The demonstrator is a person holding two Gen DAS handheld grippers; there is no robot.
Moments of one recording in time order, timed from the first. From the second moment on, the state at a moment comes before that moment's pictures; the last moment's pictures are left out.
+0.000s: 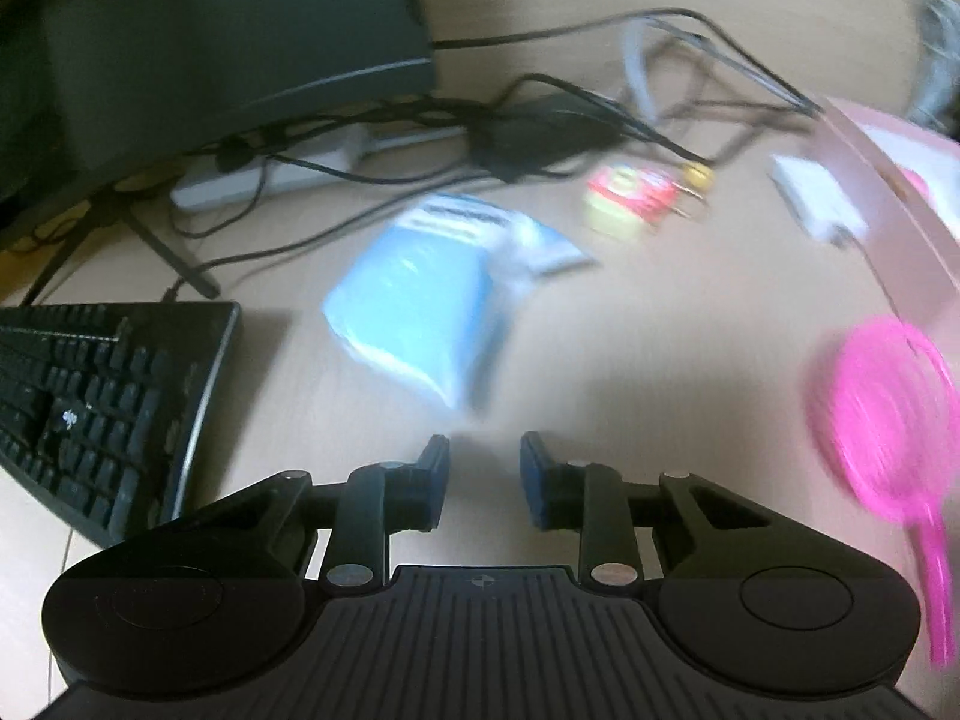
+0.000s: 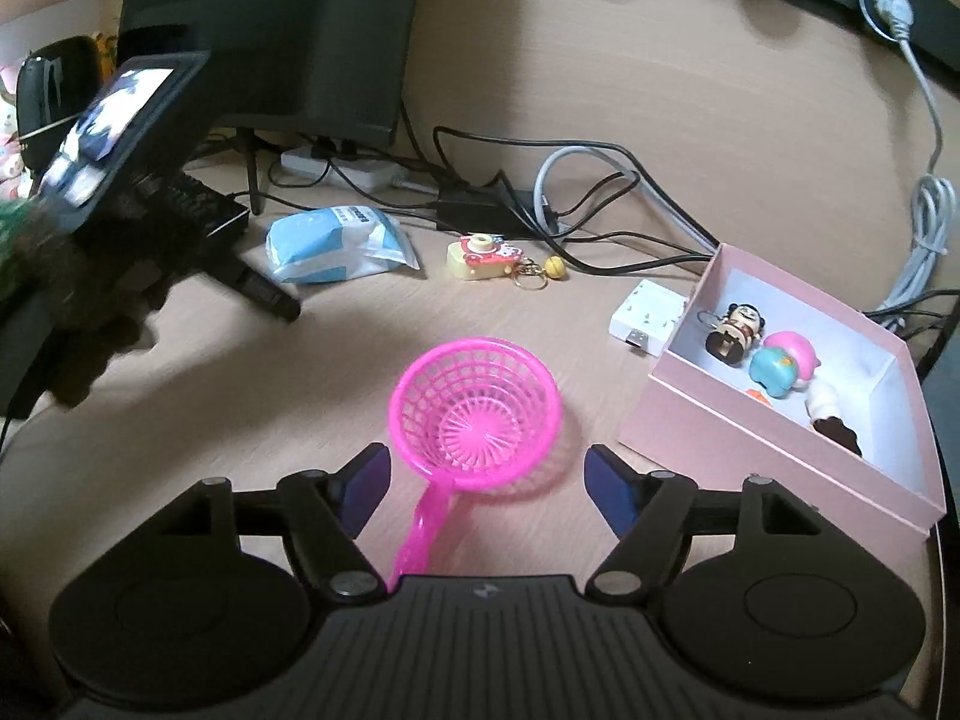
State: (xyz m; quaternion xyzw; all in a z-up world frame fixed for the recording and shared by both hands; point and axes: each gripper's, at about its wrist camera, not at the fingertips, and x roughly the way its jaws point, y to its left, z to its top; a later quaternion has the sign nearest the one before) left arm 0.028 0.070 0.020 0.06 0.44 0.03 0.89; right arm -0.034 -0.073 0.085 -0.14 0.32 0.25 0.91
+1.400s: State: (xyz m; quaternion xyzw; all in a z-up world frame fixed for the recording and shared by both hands) left arm -0.022 0.073 0.073 0.09 0.31 0.03 0.95; right arm 0.019 -0.053 0.066 -0.16 0.35 0.26 0.89
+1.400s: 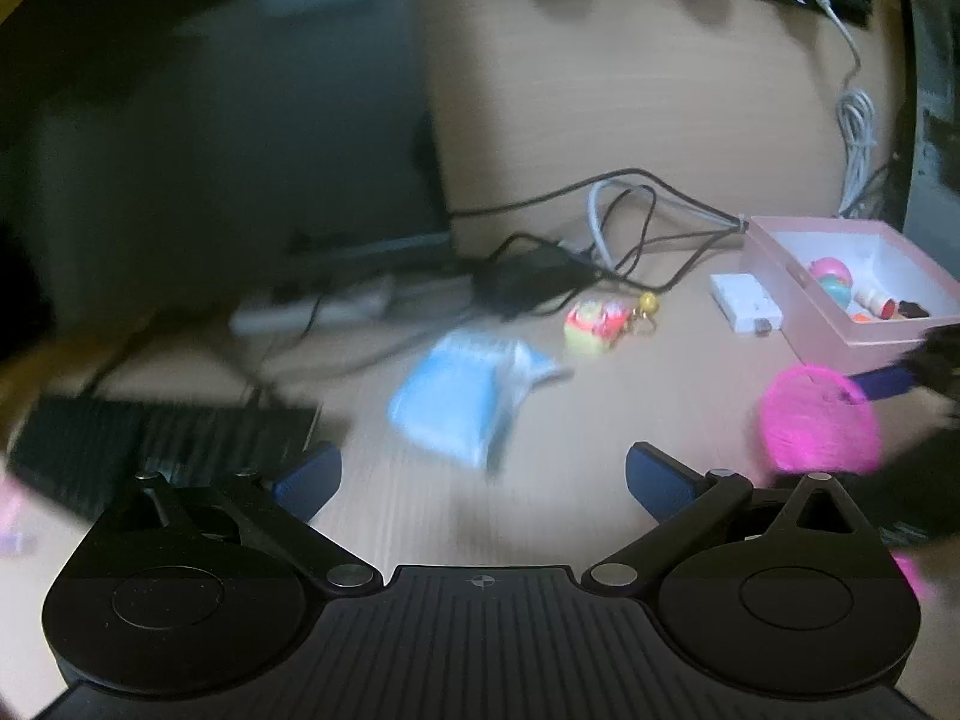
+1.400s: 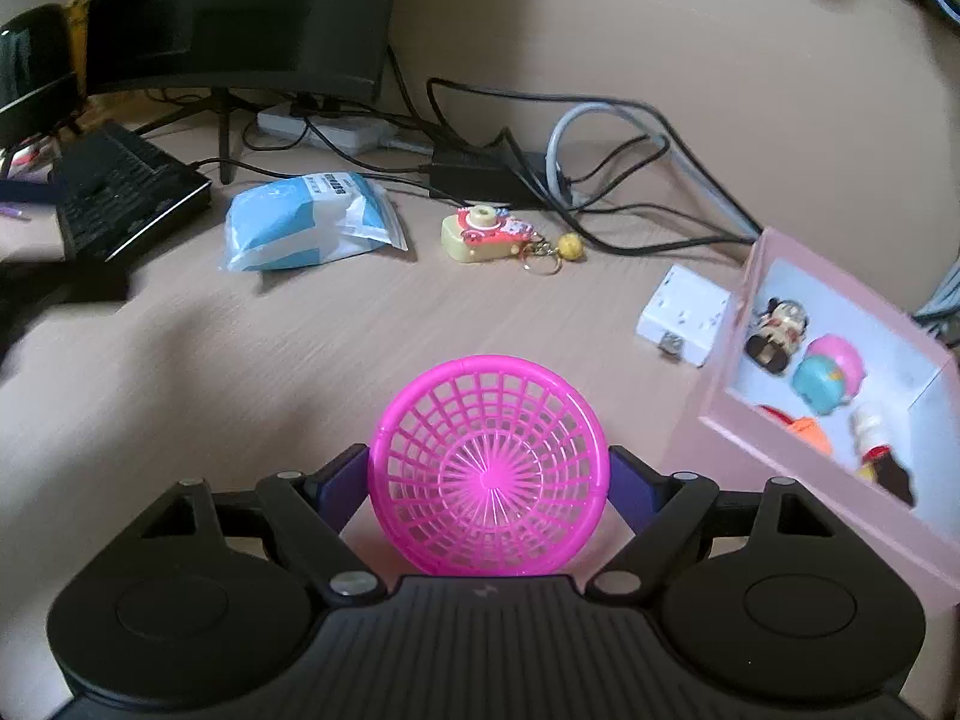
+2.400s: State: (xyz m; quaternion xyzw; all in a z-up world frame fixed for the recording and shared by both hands) left arm 0.019 0.053 0.049 0.06 0.41 -0.06 0.91; right arm -0.013 -0.123 0.109 -0.12 0.37 0.24 0.89
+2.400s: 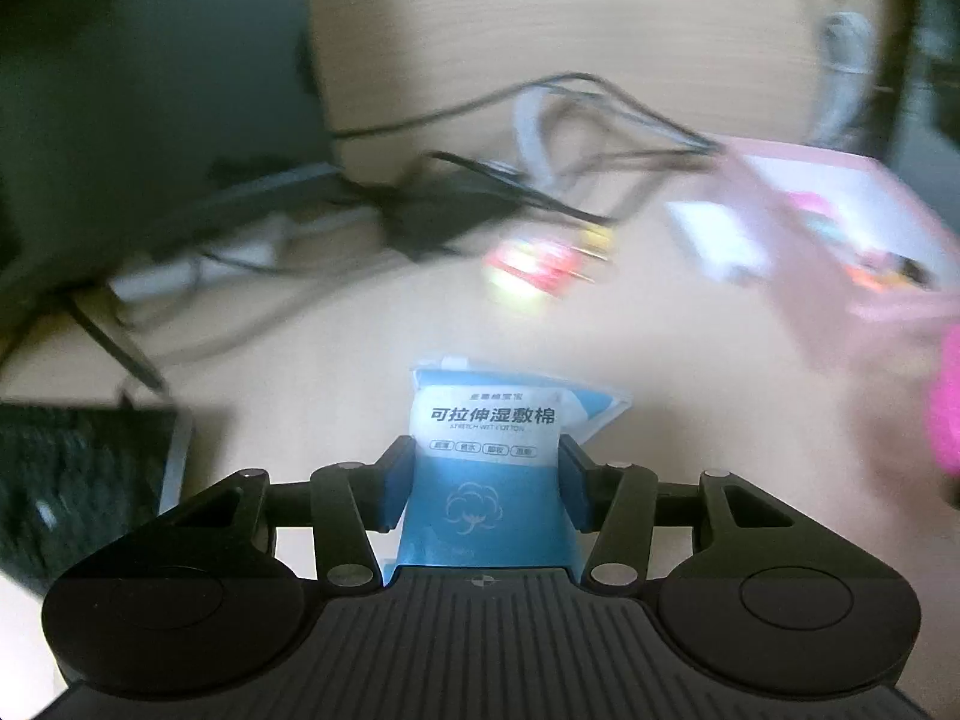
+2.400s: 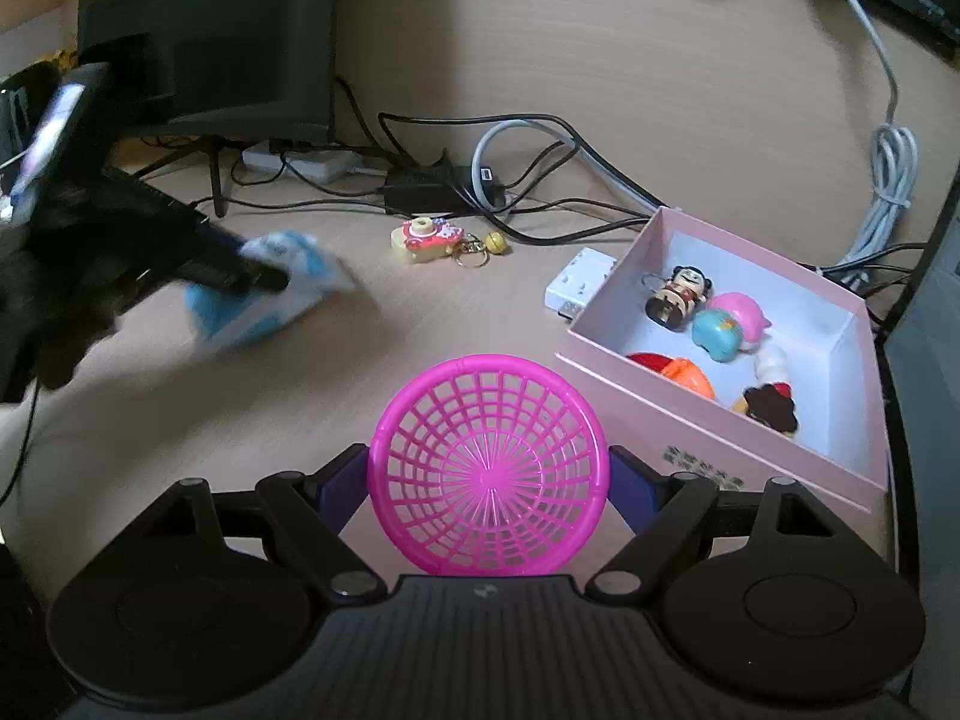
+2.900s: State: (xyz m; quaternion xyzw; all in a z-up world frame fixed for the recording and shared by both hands) left arm -0.027 -0.041 0.146 0.08 0.28 -0.18 0.94; right arm -0.039 -0.199 0.232 -0.10 0.25 0.17 0.95
